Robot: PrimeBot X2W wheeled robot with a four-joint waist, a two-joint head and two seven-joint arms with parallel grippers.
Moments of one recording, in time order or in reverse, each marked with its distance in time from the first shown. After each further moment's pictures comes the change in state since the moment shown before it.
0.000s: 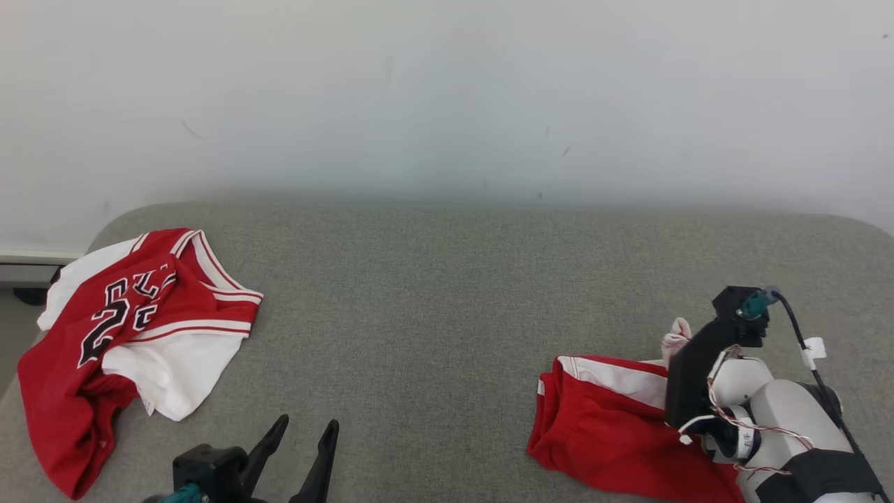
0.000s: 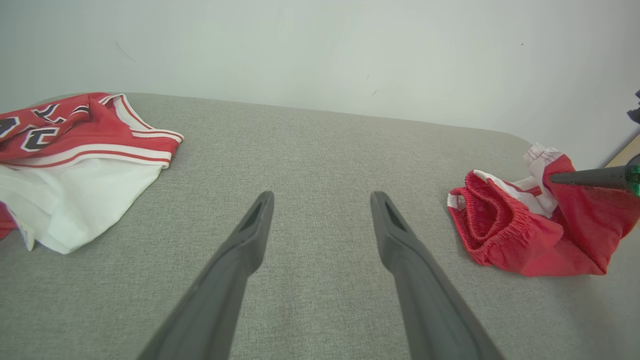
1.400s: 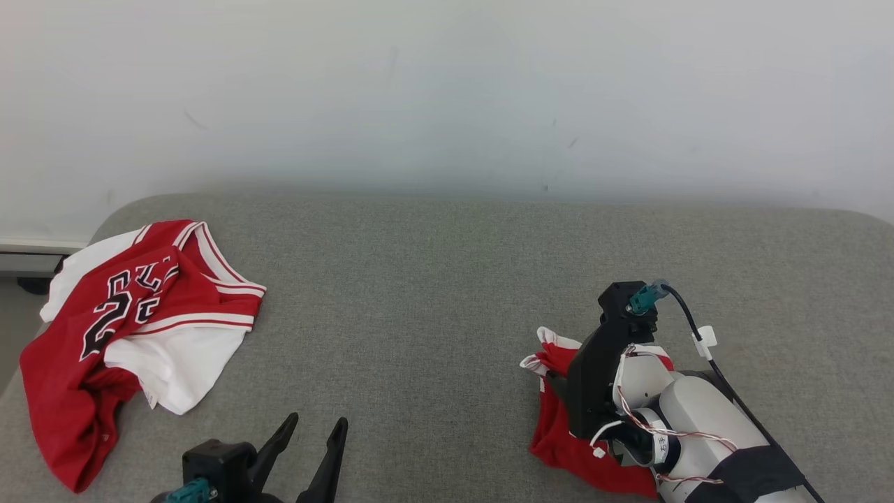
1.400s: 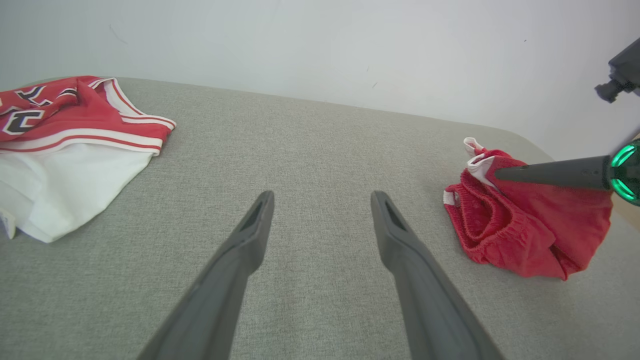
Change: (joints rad) left arm -0.013 -0.022 -0.007 0.021 -0.009 -0.009 0.007; right arm -0.025 0.074 0.286 -0.141 0.196 -0.038 0.052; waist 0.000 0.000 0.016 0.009
